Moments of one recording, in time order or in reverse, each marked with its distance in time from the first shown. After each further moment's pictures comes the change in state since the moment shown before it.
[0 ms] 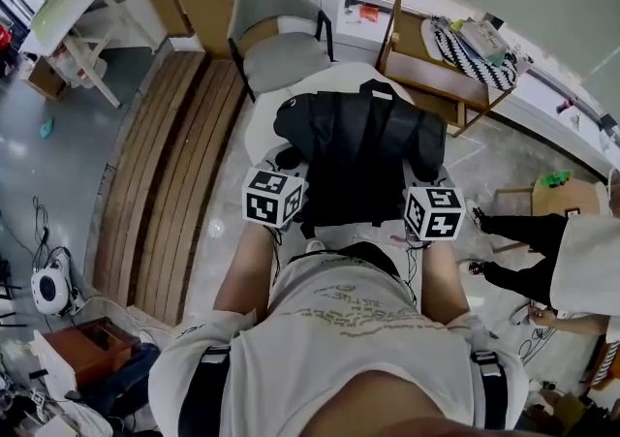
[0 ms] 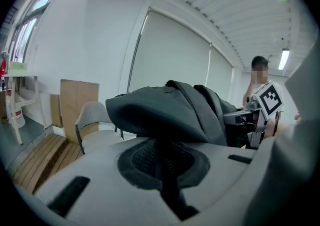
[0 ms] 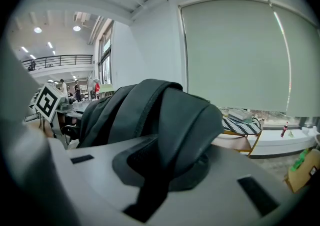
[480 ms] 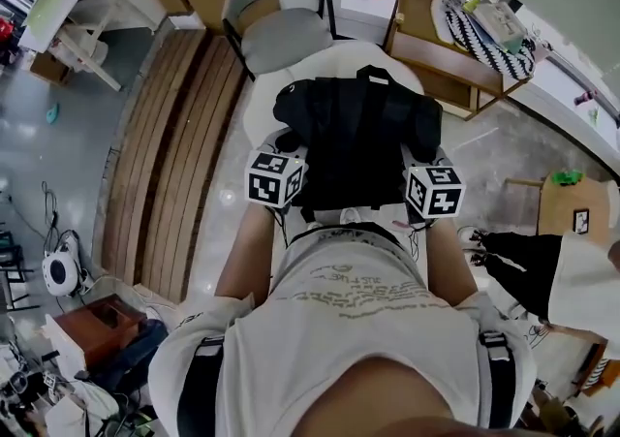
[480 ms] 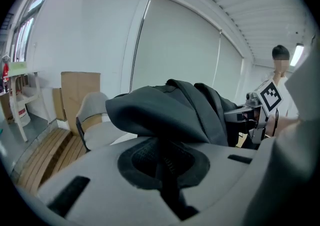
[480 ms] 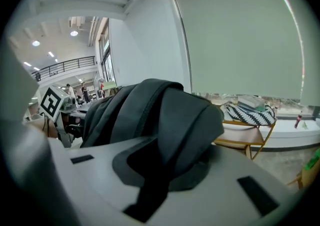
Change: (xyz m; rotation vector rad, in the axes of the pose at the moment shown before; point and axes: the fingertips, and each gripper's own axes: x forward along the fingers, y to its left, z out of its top) left arm 0.080 0.014 -0.014 -0.025 0.121 0.068; right arm 0.072 -0.060 -0.022 0.045 0.096 0.118
